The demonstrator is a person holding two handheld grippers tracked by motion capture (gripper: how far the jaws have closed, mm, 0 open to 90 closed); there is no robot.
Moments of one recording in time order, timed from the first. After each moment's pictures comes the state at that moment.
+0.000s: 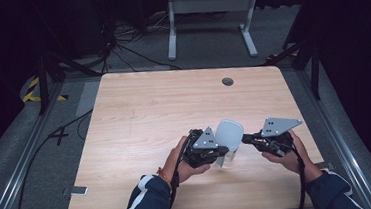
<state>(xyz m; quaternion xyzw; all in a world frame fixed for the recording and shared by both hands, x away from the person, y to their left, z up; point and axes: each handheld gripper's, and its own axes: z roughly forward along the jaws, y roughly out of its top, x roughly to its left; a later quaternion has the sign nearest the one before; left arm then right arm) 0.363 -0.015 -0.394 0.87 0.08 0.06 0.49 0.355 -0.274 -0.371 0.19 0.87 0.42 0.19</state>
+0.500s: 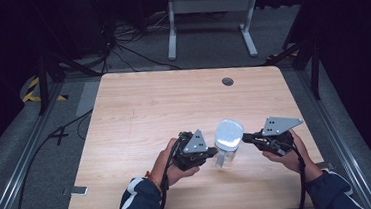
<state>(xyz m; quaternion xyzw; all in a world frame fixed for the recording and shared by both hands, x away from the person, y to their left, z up) 0.355 0.017 -0.393 0.88 0.10 0.09 0.46 0.358 -0.278 -0.372 0.20 0.86 0.42 0.20</state>
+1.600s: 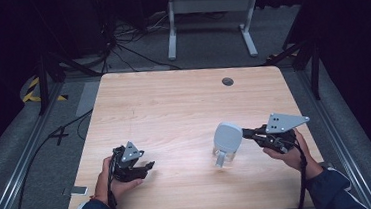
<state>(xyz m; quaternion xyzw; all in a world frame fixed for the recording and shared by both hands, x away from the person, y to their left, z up) 0.356 0.171 -0.459 0.86 0.32 0.15 0.37 0.356 -0.277 -0.356 0.18 0.85 0.45 0.21</state>
